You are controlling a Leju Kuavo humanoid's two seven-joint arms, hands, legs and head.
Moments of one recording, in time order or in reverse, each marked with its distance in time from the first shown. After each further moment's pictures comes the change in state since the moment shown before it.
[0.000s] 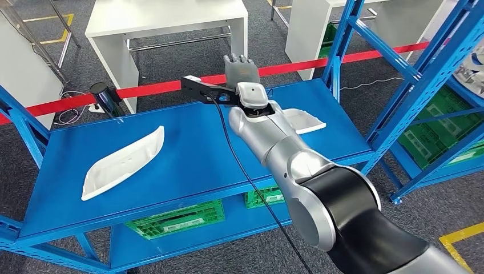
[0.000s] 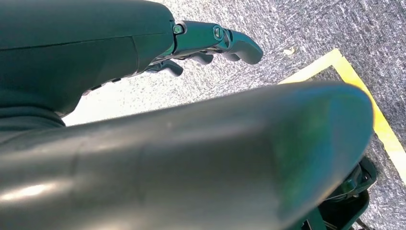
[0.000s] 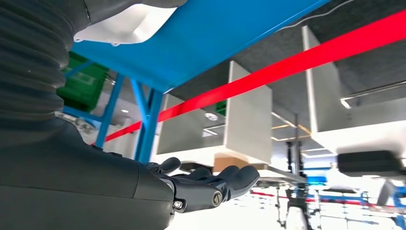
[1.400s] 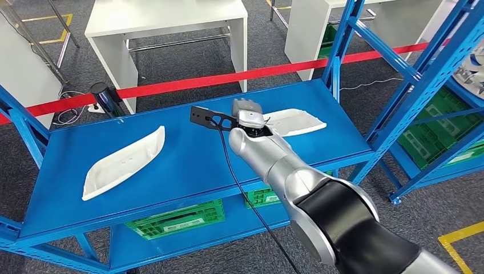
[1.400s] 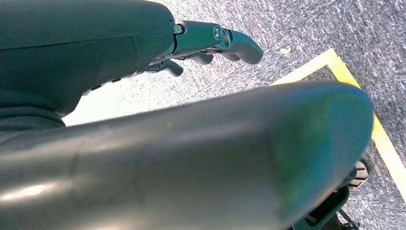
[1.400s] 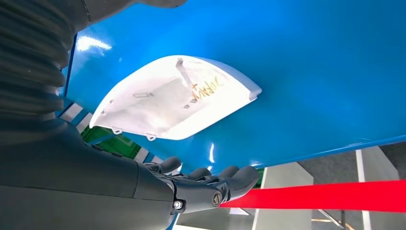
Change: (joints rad) left arm -0.028 -0.007 -0.004 -0.003 0.023 0.000 0.041; right arm 0.106 -0.042 0.249 -0.019 -0.377 0.179 0.256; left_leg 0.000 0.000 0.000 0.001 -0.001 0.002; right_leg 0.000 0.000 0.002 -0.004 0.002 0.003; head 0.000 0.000
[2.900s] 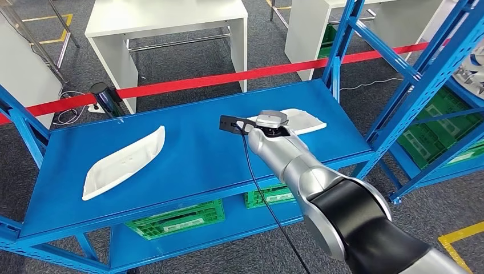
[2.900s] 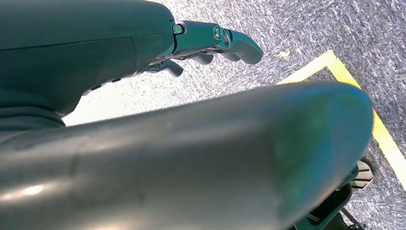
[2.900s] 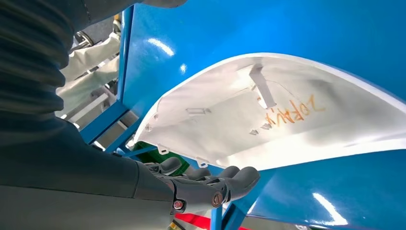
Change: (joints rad) left arm -0.003 0.000 -0.041 0.000 -0.001 0.000 0.012; right arm 0.020 -0.090 -0.008 0.018 0.026 0.135 0.151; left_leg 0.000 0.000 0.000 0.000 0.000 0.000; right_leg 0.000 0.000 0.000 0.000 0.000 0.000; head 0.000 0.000
